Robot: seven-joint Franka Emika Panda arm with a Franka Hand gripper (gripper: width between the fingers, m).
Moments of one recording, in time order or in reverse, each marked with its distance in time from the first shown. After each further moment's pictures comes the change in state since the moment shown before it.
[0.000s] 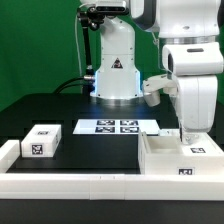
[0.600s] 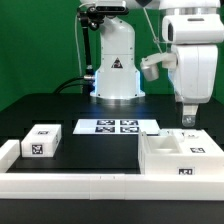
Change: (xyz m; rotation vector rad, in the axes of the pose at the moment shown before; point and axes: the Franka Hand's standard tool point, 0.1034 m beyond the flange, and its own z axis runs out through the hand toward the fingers) arm -0.003 -0.010 -0.040 -0.034 -0.027 0.035
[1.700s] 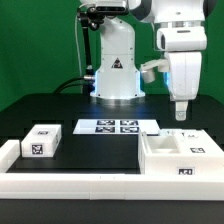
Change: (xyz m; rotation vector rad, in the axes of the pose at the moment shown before) arm 0.001 -0.081 0.018 -0.017 0.017 -0.032
